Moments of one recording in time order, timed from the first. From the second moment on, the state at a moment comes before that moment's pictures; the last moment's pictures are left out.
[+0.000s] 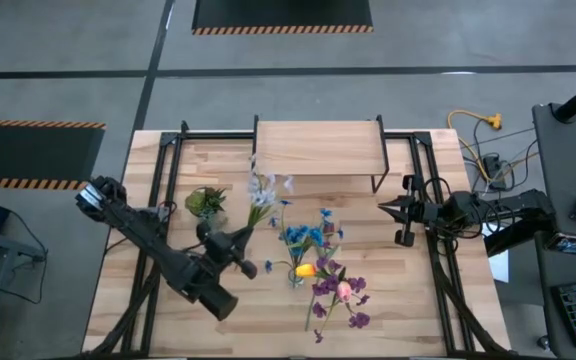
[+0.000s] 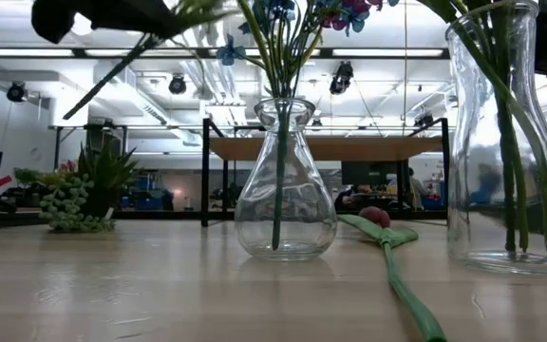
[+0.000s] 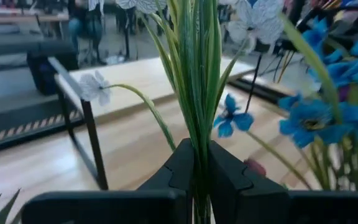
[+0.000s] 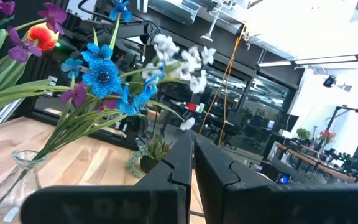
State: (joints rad) left arm -0.68 1.58 1.16 -0.93 -1.37 -1.50; right arm 0.16 0.11 0.01 0.35 0.21 -0.40
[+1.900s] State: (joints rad) left arm -0.68 1.29 1.10 0.34 -0.83 0.34; right arm 0.16 0.11 0.01 0.36 0.21 -0.40
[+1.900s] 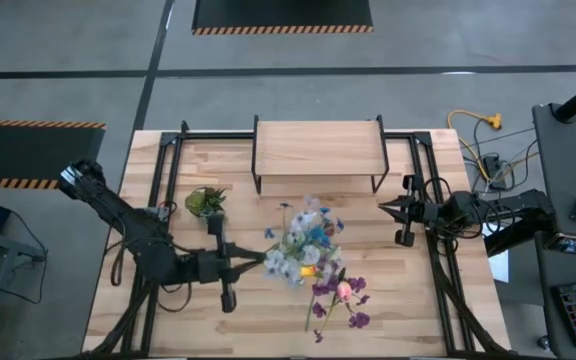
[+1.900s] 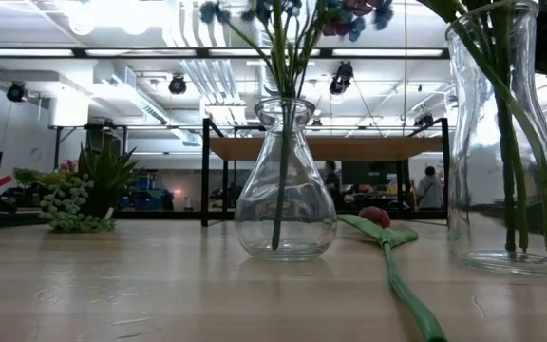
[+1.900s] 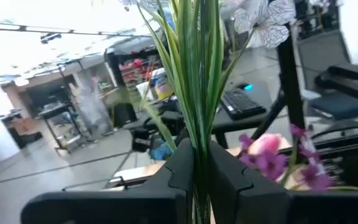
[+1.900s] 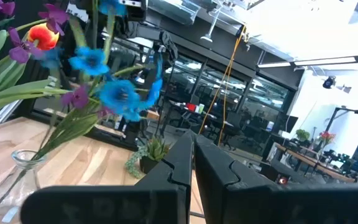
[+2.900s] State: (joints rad) left arm -0.60 1.51 0.67 1.37 -0.53 0.45; right arm 0.16 0.11 0.01 0.36 0.21 -0.40
